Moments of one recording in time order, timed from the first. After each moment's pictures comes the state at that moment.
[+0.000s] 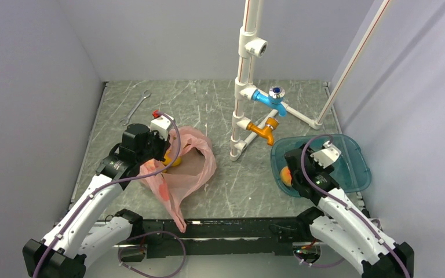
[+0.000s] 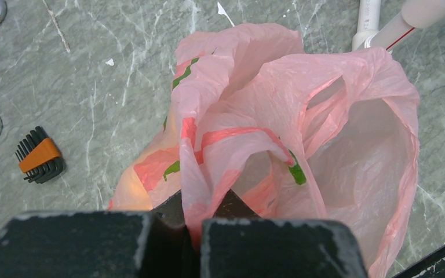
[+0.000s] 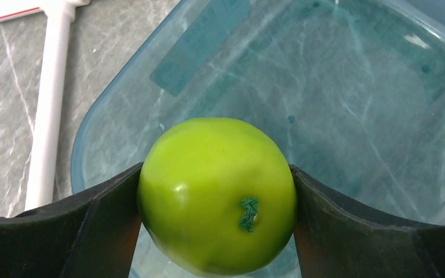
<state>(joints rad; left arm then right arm) -0.41 0.87 0.79 -0.44 0.08 0.09 0.53 0.72 0.52 -0.67 0.93 1.04</state>
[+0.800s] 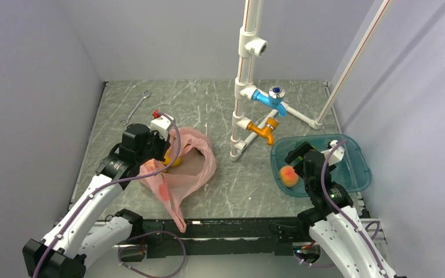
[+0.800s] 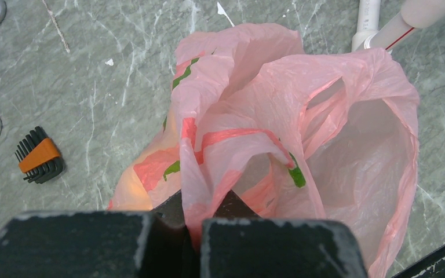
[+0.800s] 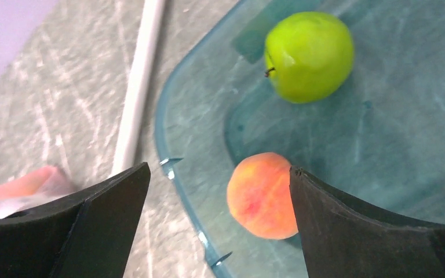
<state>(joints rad) -0.41 0.87 0.79 -0.44 0.08 0.09 0.34 0.51 0.51 -0.59 0.52 0.84</state>
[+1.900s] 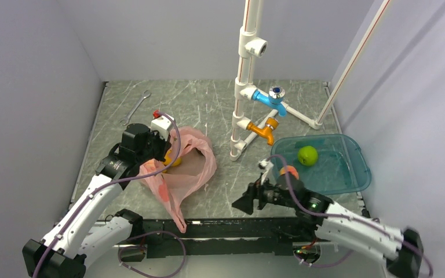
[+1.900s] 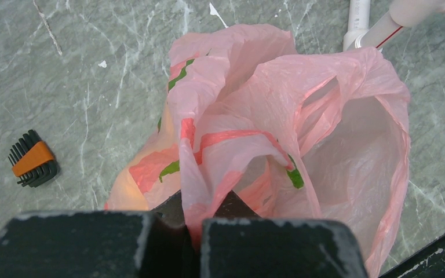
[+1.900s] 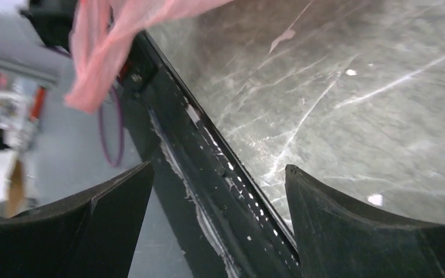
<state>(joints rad) -0.41 0.87 0.80 -0.45 0.11 0.09 0.85 0.45 0.25 -0.17 -0.31 0.65</state>
